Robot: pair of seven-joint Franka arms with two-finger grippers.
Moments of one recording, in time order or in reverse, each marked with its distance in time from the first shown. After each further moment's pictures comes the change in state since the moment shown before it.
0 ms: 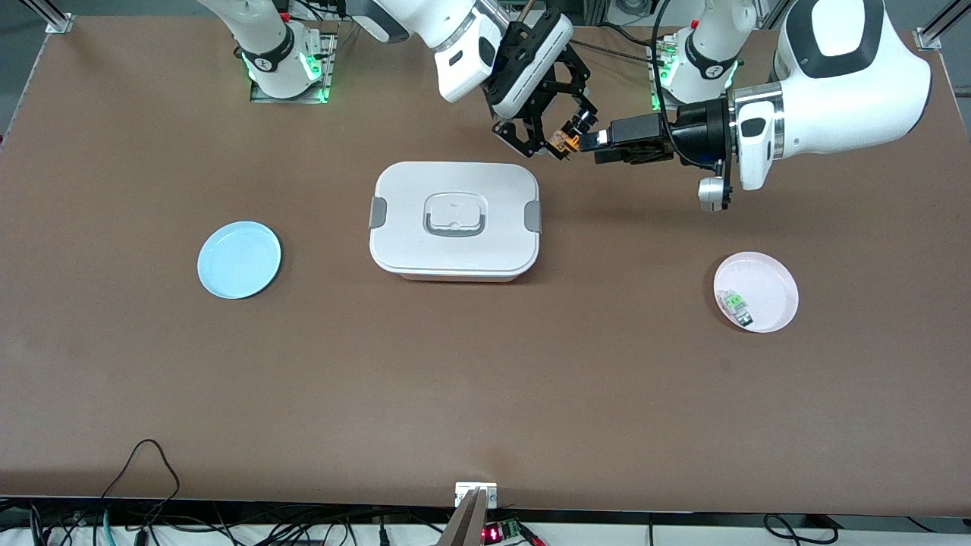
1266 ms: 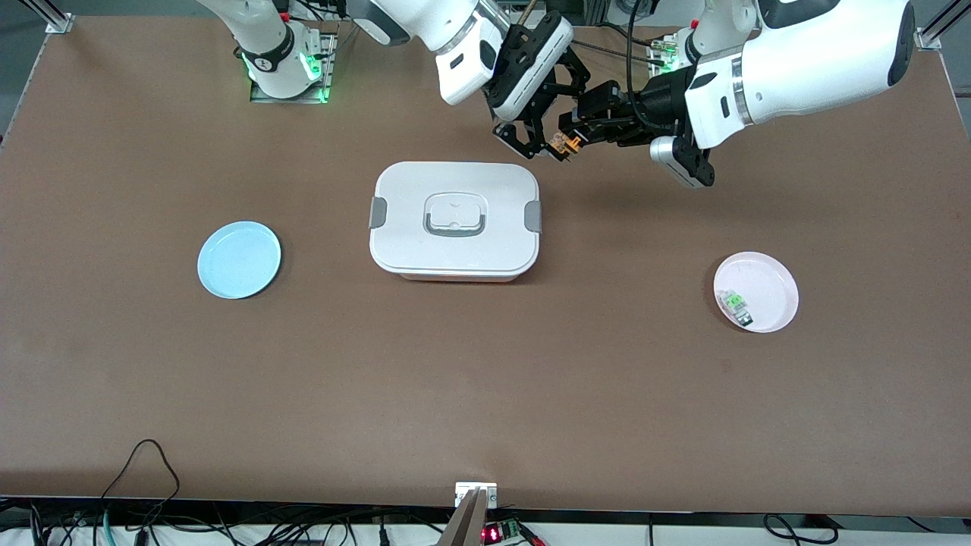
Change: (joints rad) left arm -0.001 -0.011 -0.086 0.095 0.286 -0.045 -0.038; right arm 0.001 0.005 0.000 0.000 0.000 0.002 -0.001
